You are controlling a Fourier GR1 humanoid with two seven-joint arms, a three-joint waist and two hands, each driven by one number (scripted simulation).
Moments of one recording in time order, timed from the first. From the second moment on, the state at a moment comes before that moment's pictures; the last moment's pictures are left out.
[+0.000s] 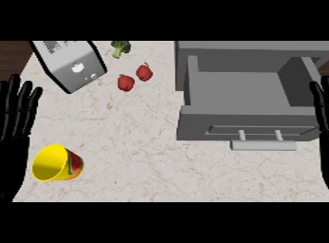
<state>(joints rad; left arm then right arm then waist) 0.00 0.13 -0.02 -2.10 0.00 0.02 0.03 -0.02 -0.12 -0.02 -2.10 0.02 -0.02 -0.02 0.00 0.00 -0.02</state>
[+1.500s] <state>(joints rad) 0.14 0.10 0.17 -2.08 0.34 -0.18 0.03 -0.07 -0.07 0.00 -2.05 -0.11 0.07 0.11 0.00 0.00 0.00</state>
